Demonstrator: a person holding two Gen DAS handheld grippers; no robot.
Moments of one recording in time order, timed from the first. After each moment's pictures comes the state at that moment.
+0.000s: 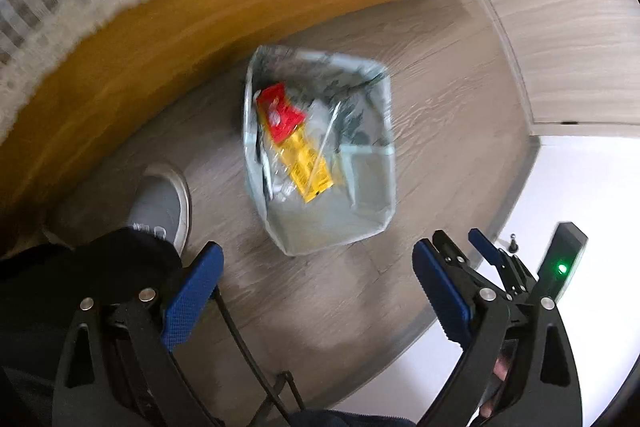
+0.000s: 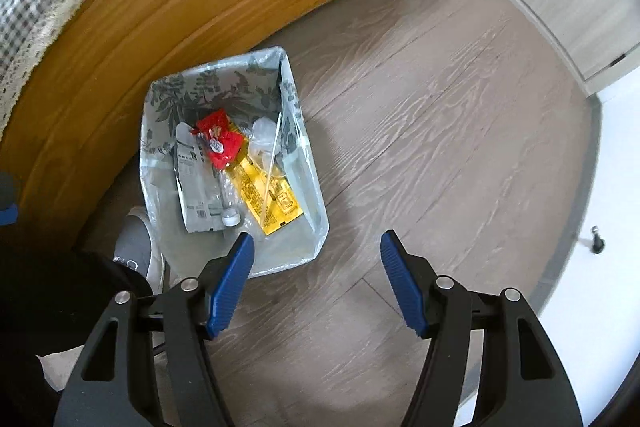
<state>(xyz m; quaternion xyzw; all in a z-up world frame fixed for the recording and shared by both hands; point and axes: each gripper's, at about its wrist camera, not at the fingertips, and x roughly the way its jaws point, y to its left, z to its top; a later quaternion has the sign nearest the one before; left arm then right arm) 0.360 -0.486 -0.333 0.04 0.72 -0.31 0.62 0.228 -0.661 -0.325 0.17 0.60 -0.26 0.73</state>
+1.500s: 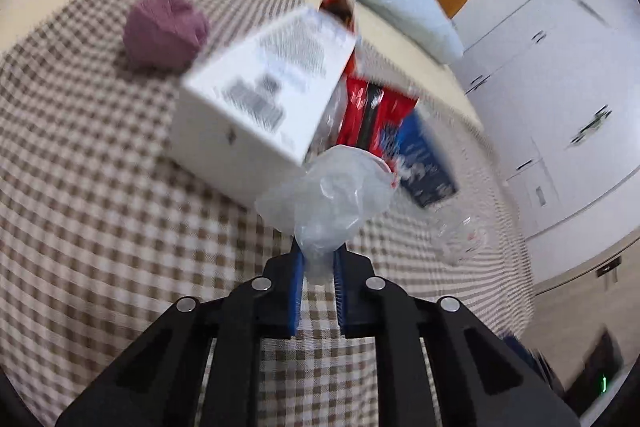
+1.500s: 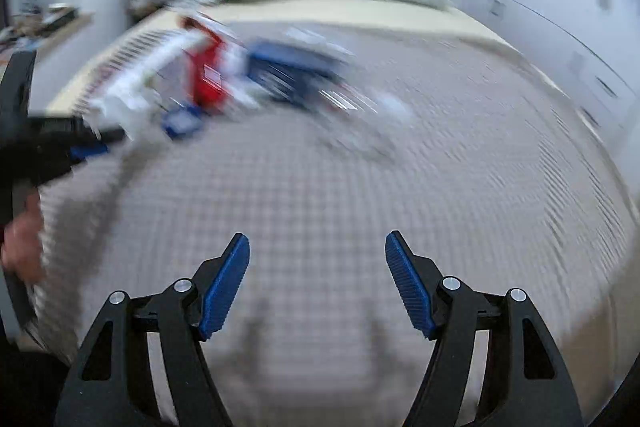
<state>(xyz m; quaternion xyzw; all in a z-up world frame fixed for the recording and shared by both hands) 0.670 -0.072 -0.196 -0.28 0.44 -0.12 0.85 0.635 -0.344 -0.142 -0.03 0.40 0.06 0.91</state>
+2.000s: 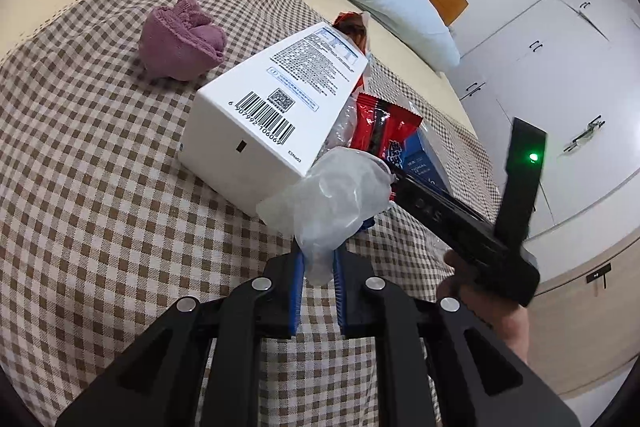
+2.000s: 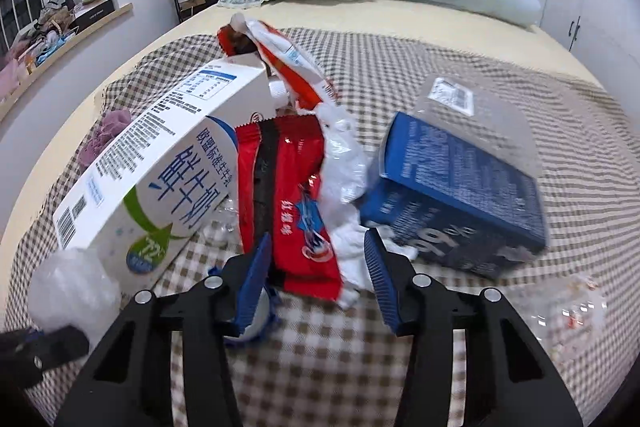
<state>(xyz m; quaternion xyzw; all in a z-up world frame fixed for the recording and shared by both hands) 0.669 -0.051 -0.194 -0.29 0.44 -0.12 0.84 0.793 -0.260 -0.179 -0.02 0.43 0.12 0.89</state>
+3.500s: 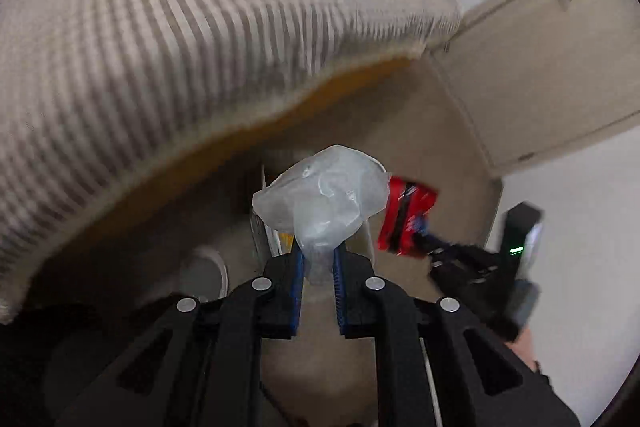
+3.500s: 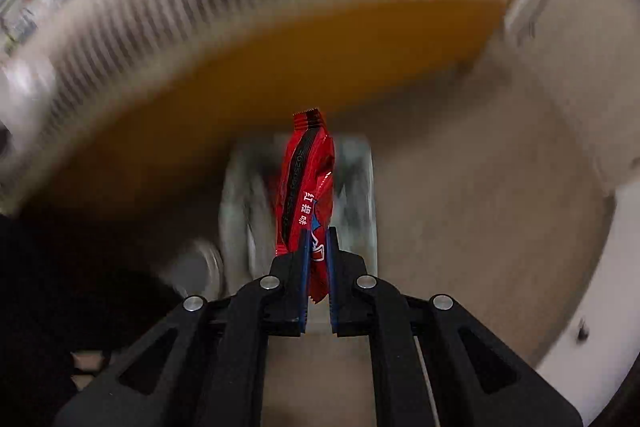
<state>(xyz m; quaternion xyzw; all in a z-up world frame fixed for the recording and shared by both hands) 0.385 -0.411 -0.246 0.00 0.63 -0.36 0.69 0.260 -0.616 -0.317 0.13 0.59 -0.17 0.78</state>
